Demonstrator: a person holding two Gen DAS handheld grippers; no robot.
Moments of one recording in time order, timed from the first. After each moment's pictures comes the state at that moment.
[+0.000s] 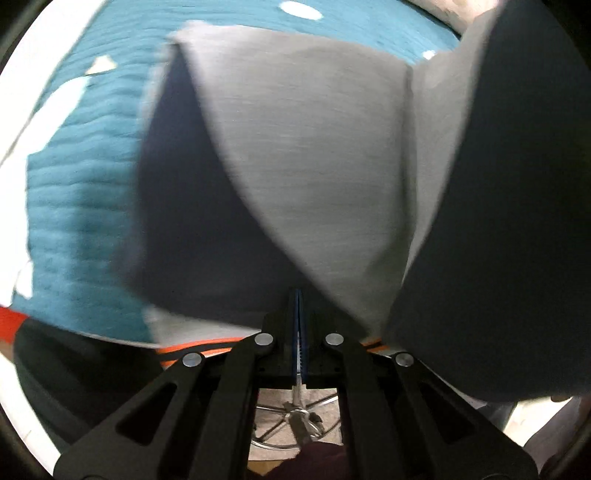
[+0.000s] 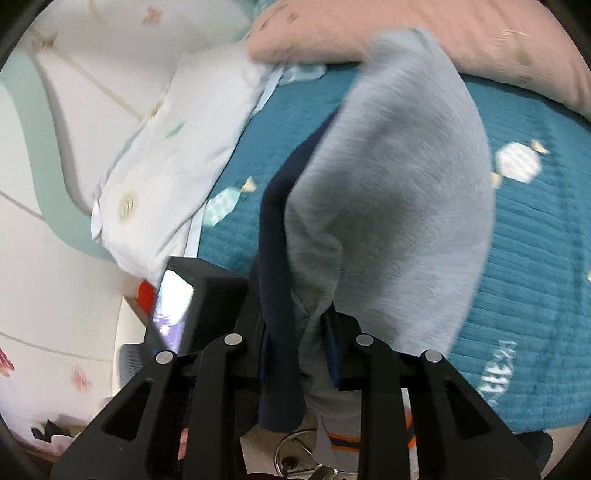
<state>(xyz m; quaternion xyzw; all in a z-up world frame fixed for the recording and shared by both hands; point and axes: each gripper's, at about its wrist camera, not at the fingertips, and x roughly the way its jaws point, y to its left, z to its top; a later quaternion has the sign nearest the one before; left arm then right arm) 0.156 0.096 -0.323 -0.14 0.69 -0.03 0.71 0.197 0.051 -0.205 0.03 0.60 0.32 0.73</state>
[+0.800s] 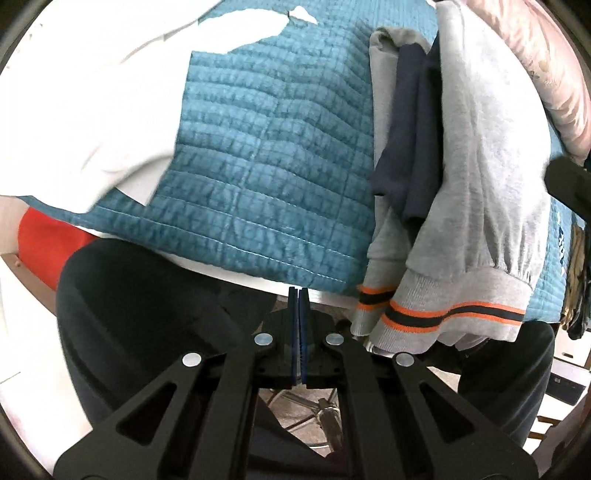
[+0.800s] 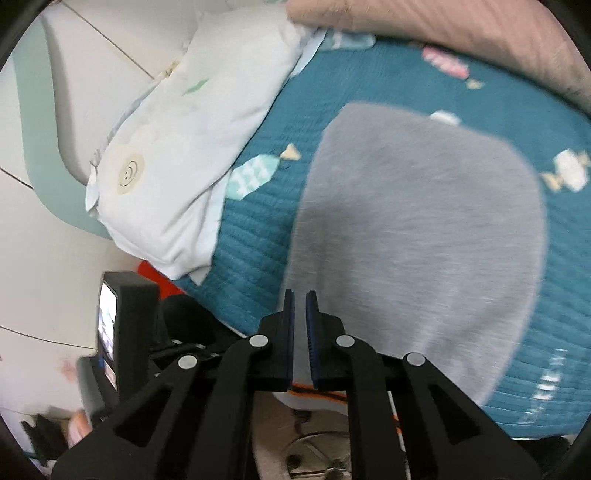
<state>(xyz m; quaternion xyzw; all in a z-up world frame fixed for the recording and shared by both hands) 0.061 0.232 -0.328 -0.17 0.68 0.08 0.70 0.168 0.126 -0.227 0.00 0.61 0.32 0.73</state>
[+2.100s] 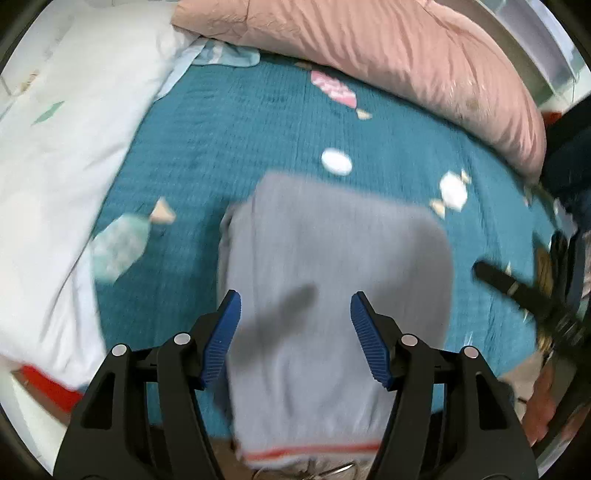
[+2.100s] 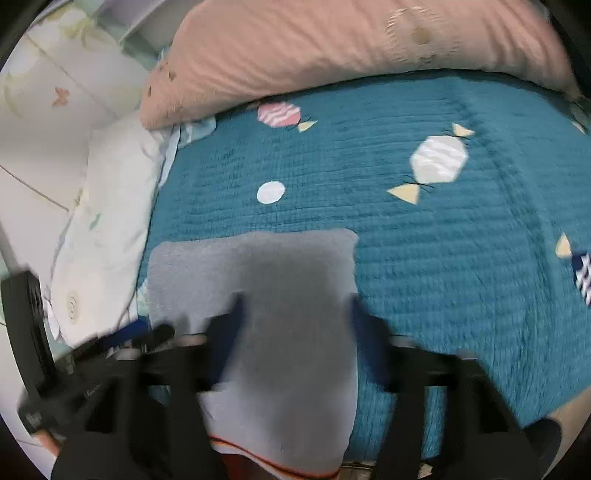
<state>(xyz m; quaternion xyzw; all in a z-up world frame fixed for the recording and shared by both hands) 0.251 0.160 -0.246 -0.14 0.59 0.01 0.80 0.265 -0.007 -0.230 0.11 0.59 0.16 0.79</state>
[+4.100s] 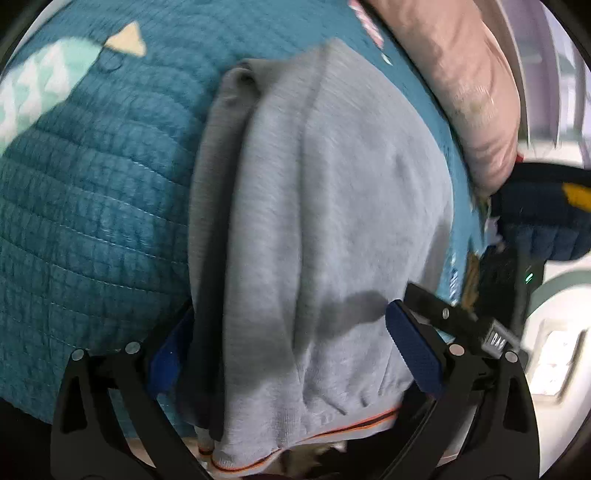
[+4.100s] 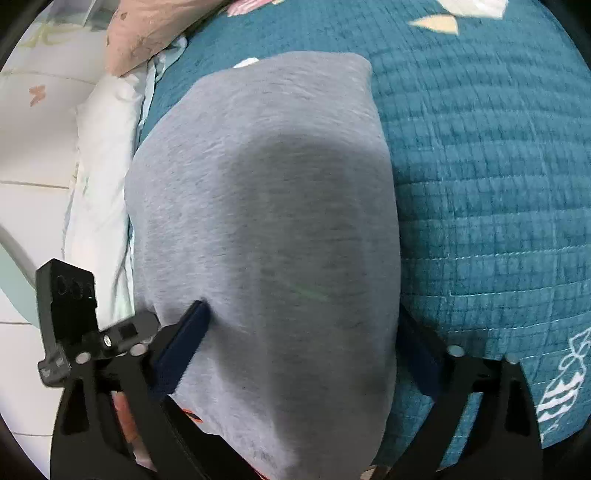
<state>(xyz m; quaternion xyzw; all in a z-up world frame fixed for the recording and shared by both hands) 0.225 0.201 -0.358 -0.33 0.63 -0.11 0.70 0.244 0.004 -0.341 0.18 0.69 0.19 0.68</state>
